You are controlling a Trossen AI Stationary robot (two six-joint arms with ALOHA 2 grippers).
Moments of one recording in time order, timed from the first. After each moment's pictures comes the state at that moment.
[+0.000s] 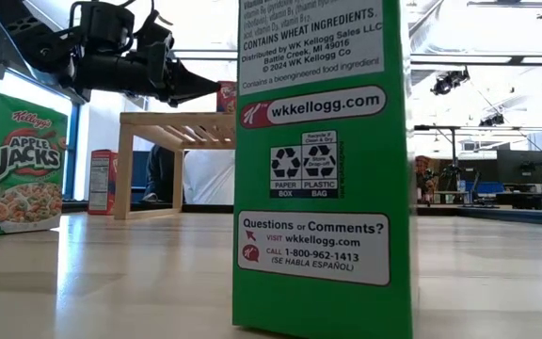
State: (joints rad) left arm 0.50 1.20 0.37 0.81 0.30 0.11; right arm -0.02 1.82 2.01 -1.15 0.03 -0.11
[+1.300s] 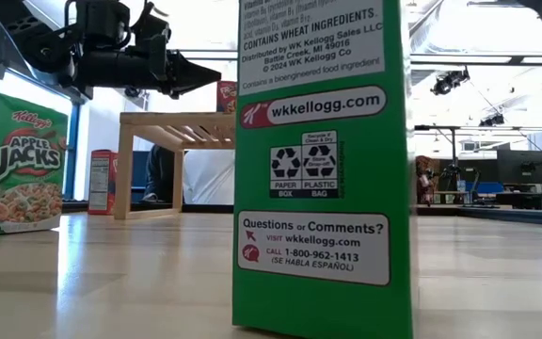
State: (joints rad) left arm 0.50 1.20 0.37 0.89 0.30 0.12; right arm -0.46 1.88 2.09 -1.21 0.10 -0.38
